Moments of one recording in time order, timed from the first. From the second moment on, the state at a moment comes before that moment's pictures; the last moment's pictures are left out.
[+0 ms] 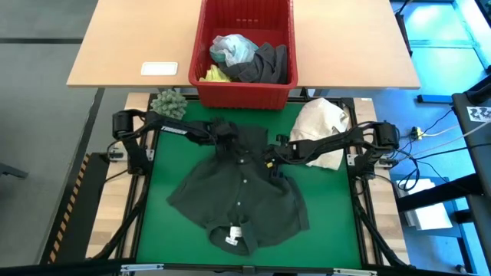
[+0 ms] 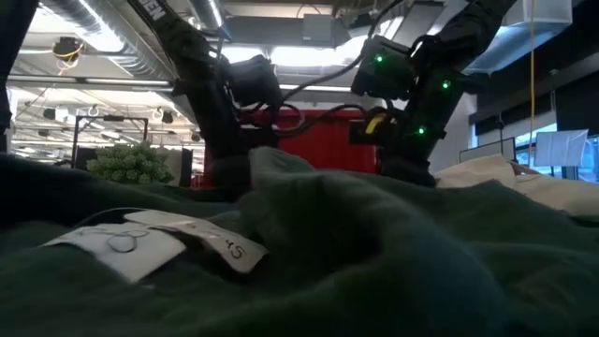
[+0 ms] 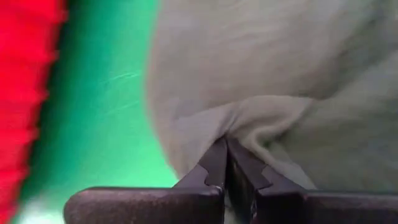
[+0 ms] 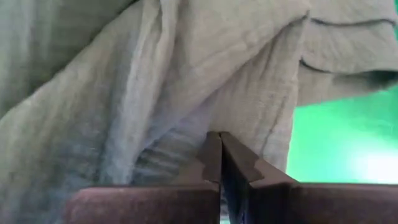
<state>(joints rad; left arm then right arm) 0.28 1.77 0.96 -0.28 -0.39 0.11 -0.03 1.75 0.91 -0.29 0.31 0.03</state>
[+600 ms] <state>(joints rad) 0.31 1.74 0.96 -0.54 -0.59 -0.07 -0.05 1.75 0.91 -0.46 0.38 0.10</state>
